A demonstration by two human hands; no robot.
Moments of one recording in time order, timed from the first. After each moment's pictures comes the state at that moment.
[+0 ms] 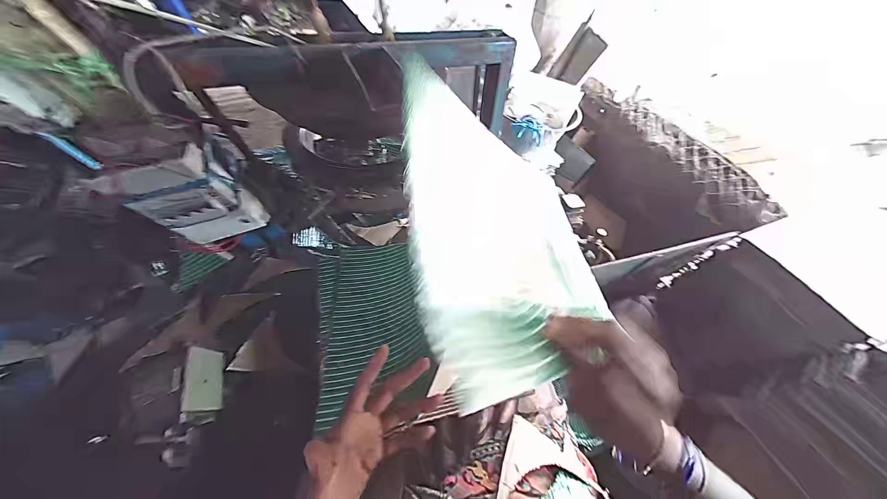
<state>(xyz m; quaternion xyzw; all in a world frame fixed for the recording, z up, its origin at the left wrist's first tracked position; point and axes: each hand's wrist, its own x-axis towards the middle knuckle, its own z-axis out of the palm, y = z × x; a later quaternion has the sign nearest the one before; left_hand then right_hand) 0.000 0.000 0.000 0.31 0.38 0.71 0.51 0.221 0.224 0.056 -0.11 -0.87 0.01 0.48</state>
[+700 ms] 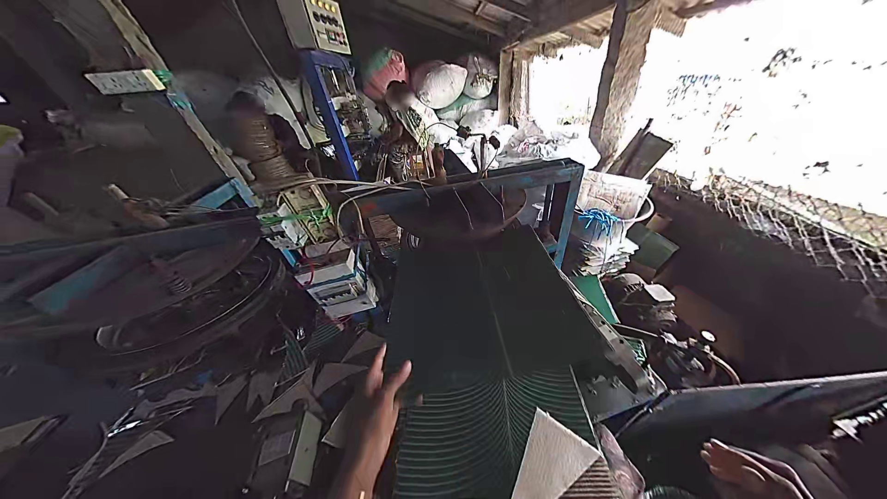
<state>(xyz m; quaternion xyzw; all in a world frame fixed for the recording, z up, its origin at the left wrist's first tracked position) -0.140 0.075 0.012 0.14 0.65 0.72 0.18 0.241 0.278 -0.023 -0.24 -0.75 0.21 0.58</state>
